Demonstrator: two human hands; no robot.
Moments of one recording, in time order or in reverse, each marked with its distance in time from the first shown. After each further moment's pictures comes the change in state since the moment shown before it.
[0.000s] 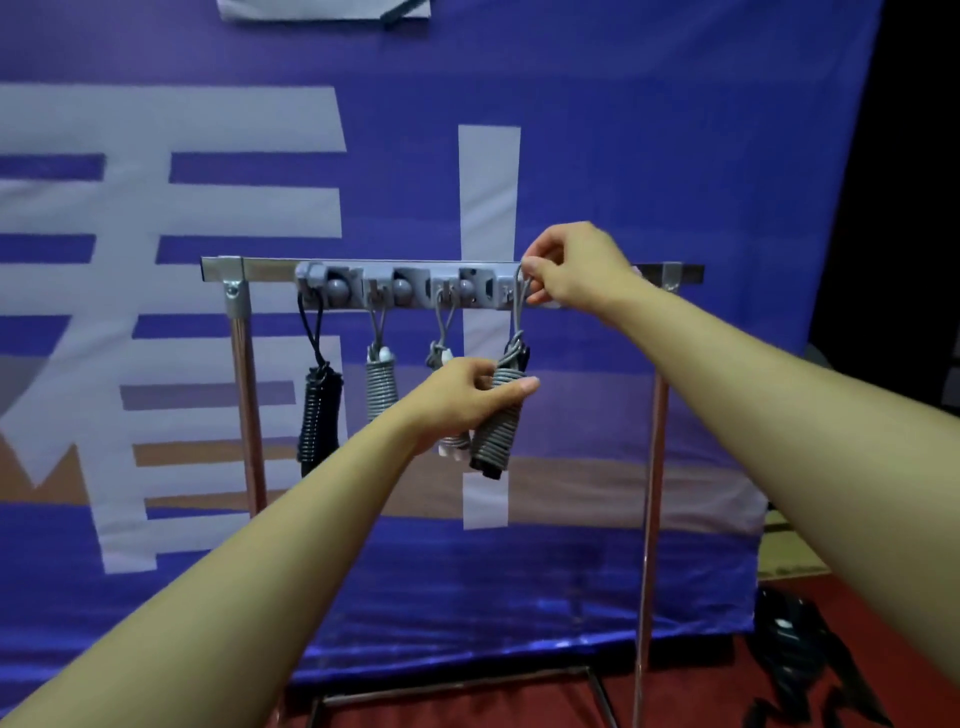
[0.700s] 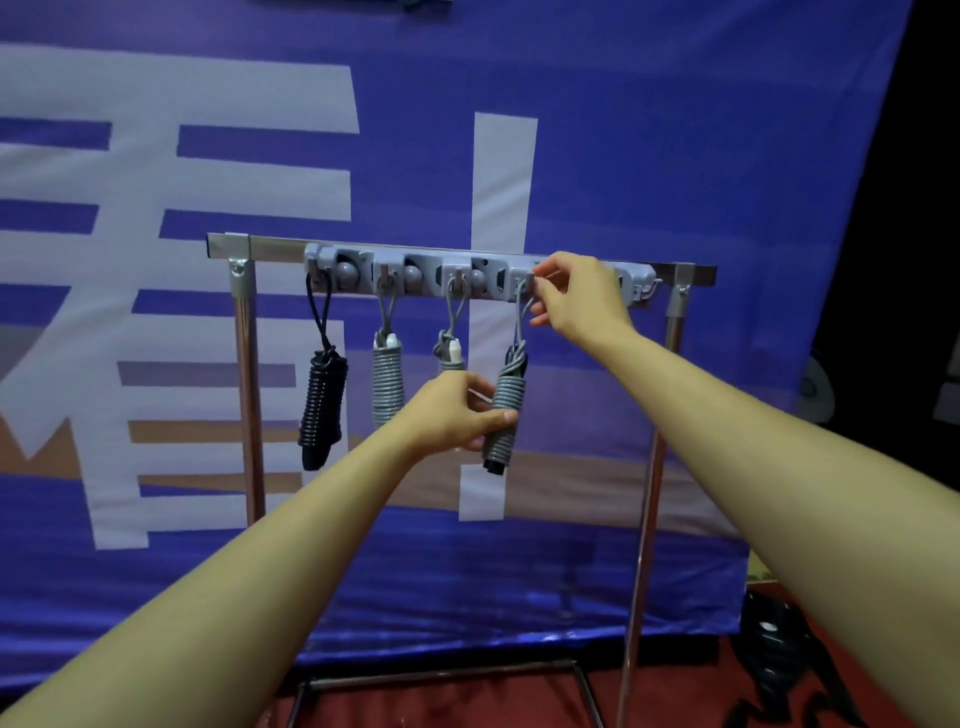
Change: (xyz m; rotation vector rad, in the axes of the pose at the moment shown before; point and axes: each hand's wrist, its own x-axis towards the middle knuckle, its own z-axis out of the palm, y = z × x) left_hand -0.005 -0.025 0.003 0.039 0.057 -0.053; right_hand -0.004 0.032 0.036 0.024 0.094 -0.026
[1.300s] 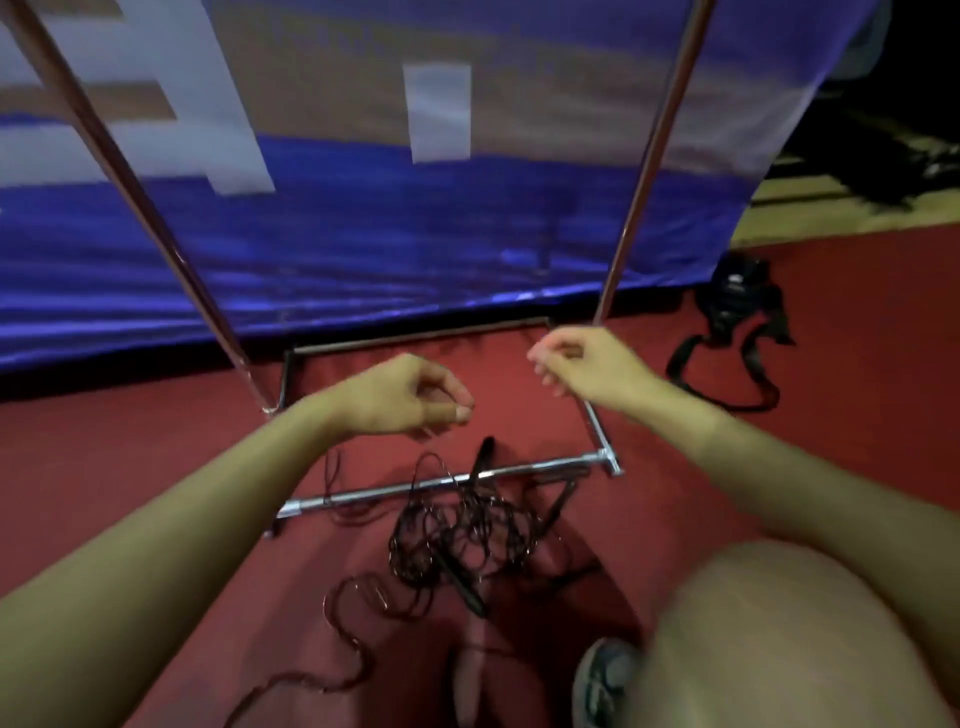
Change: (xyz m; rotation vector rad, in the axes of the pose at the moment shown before) left_hand -0.187 -0.238 0.186 -0.087 -0.623 -0.408; right_hand -0.402 0.252 0.071 0.122 -0.558 0.674
